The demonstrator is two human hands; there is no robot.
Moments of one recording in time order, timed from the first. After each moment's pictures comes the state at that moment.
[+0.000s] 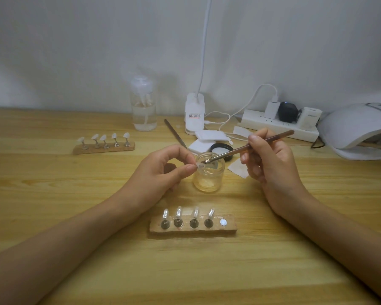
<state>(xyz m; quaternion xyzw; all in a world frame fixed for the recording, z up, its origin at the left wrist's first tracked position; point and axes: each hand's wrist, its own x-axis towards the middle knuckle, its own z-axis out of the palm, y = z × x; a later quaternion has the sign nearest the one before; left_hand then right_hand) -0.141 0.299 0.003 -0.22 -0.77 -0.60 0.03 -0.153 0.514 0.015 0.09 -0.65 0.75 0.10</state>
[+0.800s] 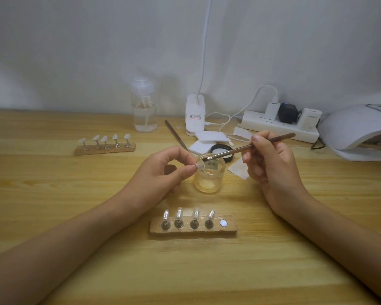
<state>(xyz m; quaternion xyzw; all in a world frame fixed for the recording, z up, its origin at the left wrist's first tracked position) -0.140 0.299 0.003 -0.20 -0.78 -0.59 0.03 -0.155 0.516 0.014 0.09 -0.63 0.77 0.09</state>
